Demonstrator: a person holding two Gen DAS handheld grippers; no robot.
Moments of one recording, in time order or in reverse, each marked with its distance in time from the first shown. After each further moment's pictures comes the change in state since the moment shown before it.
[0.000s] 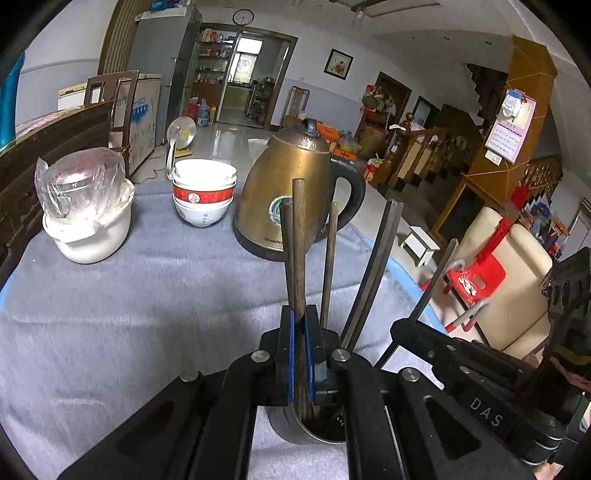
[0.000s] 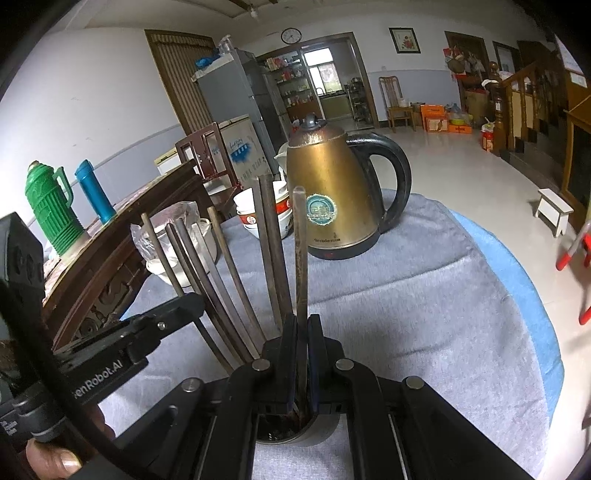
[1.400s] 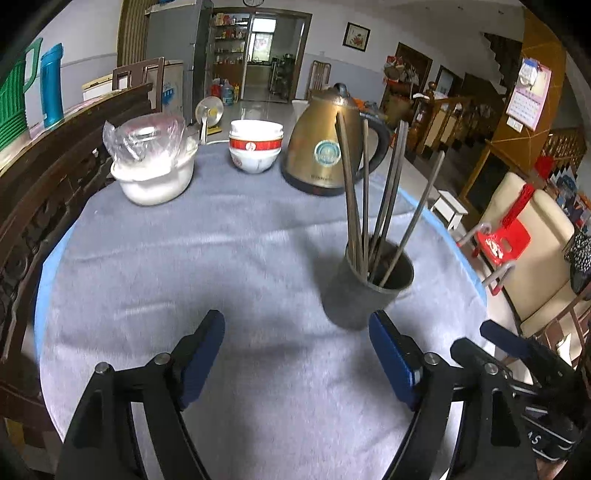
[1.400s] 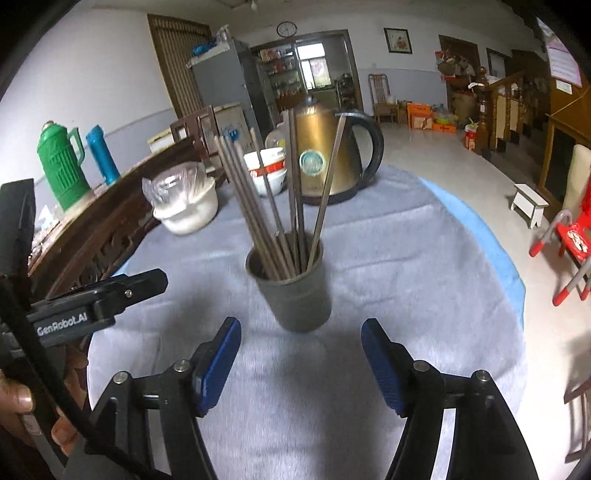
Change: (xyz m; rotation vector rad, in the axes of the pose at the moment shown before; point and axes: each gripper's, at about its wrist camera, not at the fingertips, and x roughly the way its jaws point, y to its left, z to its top) left arm -0.077 0.025 -0.078 0.034 0.115 0.146; right arm -0.083 0.029 -0.108 -0.030 0.034 -0.095
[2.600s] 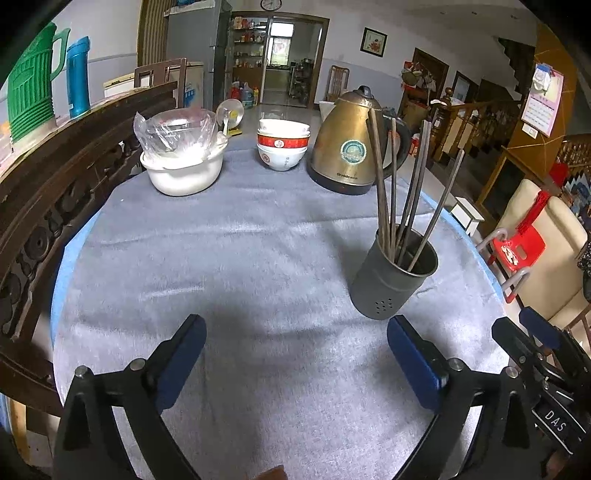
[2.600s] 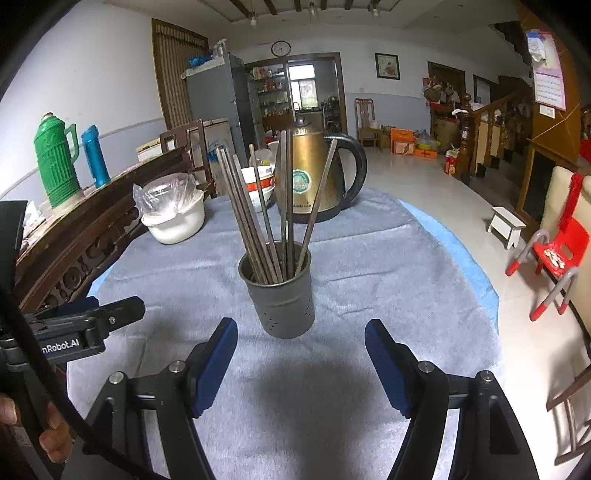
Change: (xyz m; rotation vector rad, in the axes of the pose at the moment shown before) left arm -0.012 0.016 -0.018 -0.031 -0.026 0.065; right arm -0.022 0.015 -0.010 -0.035 -0.103 -0.108
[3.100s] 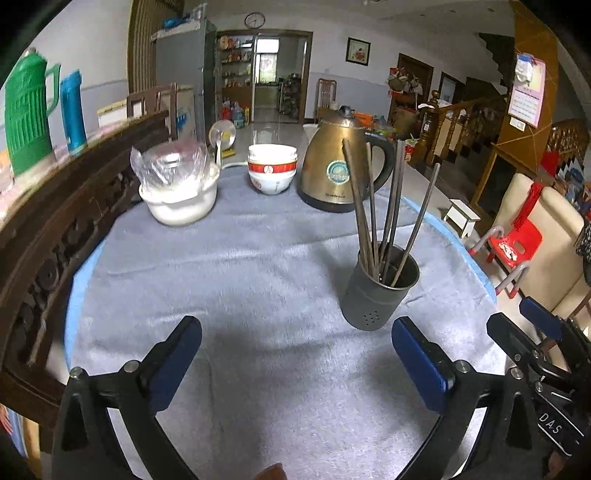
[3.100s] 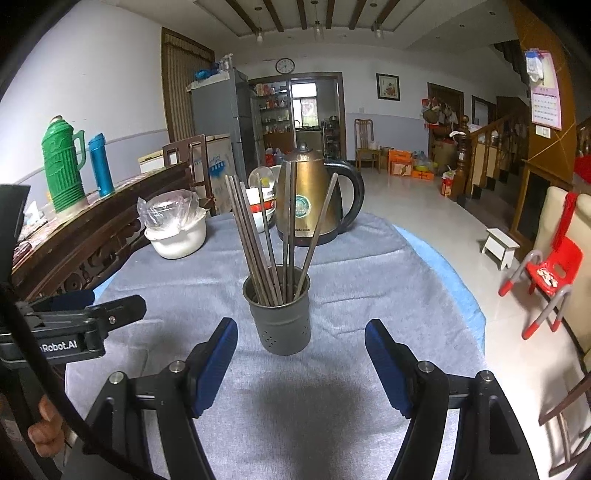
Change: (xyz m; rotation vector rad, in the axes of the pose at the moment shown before) left arm -0.029 -0.017 0.008 0.080 -0.074 0.017; right arm -0.026 0.007 0.007 -0.035 -0.077 -0.020
